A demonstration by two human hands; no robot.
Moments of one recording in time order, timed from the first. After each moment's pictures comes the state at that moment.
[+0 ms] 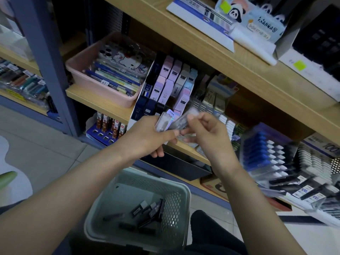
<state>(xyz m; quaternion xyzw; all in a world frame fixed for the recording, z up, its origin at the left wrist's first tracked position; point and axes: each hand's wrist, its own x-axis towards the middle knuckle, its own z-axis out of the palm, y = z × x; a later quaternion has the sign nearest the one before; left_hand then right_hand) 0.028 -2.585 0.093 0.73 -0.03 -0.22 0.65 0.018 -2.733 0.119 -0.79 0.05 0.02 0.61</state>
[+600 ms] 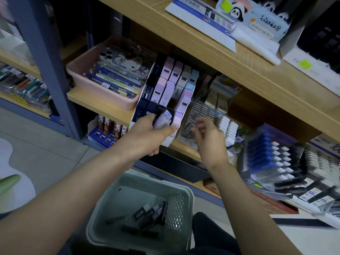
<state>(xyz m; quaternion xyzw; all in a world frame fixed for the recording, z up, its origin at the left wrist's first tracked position) 0.036 -2.586 0.090 0.74 0.03 -0.21 0.64 0.045 -2.769 0.063 -0.96 0.02 -0.11 0.25</state>
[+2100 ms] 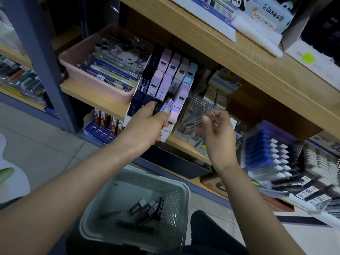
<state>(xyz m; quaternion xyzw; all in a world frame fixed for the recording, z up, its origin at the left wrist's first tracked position) 0.040 -2.599 0.089 0.70 0.04 -0.15 0.70 0.032 -2.772 0.083 -0.87 0.06 -0.13 0.47</state>
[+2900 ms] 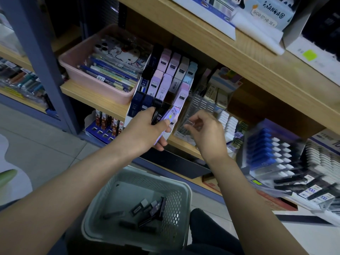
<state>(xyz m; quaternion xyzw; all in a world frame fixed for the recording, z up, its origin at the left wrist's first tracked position) 0.038 -2.595 0.079 0.71 -0.01 -0.16 0.69 0.052 -2.775 0.060 -0.96 -0.04 -0.12 0.24</state>
